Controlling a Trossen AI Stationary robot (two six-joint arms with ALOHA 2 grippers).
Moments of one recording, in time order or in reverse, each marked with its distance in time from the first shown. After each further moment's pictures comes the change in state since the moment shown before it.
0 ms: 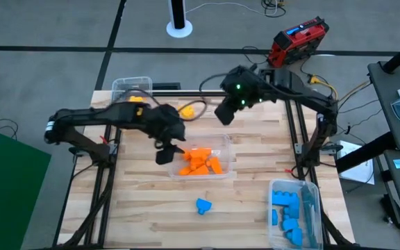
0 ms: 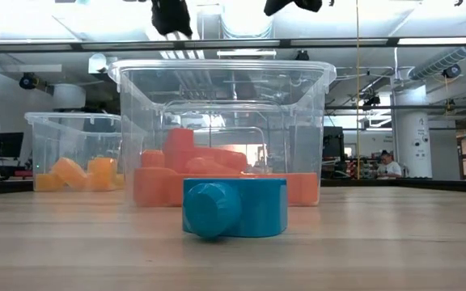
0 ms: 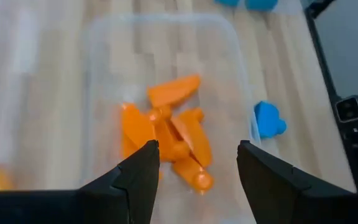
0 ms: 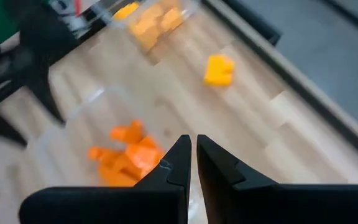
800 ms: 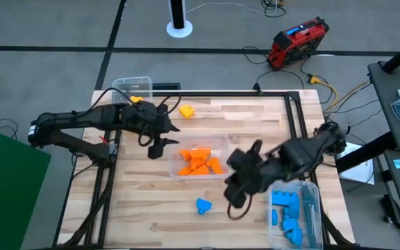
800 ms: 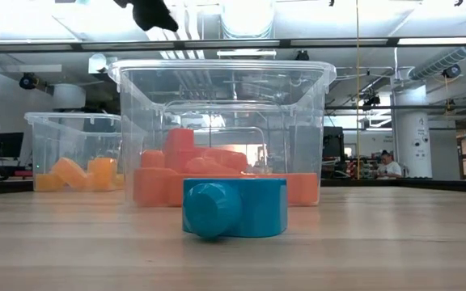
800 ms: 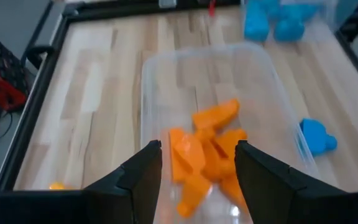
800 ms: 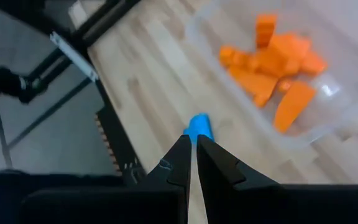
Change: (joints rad) left arm 0.045 -0.275 -0.276 0.244 -0.111 0.137; right arm 0.671 0.032 -0.022 -0.011 0.158 0.623
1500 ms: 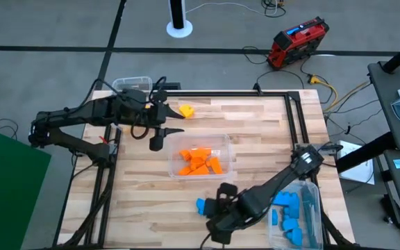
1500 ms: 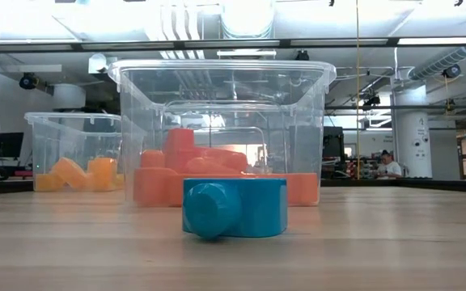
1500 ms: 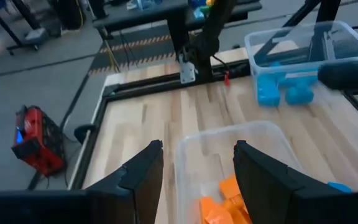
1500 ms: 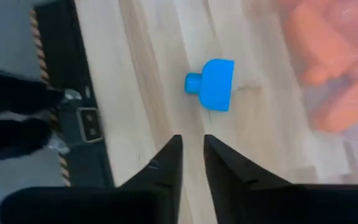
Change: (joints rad) left arm 0.006 0.014 0.135 0.139 -0.025 0.088; right arm 0.112 0.345 -0.004 0.068 -0.073 -0.264
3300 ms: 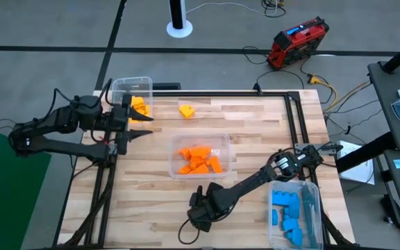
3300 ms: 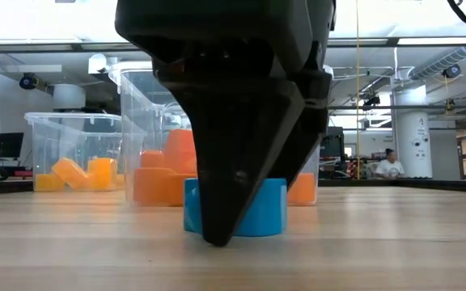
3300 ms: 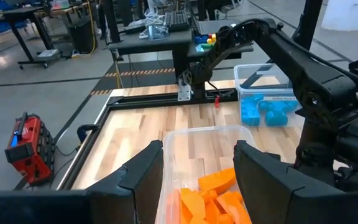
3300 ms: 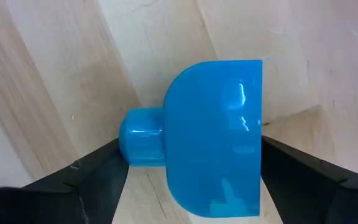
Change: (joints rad) left arm -0.001 -0.450 -0.280 0.001 0.012 -0.122; right arm -0.124 0.253 -0.225 0.336 -0.083 0.039
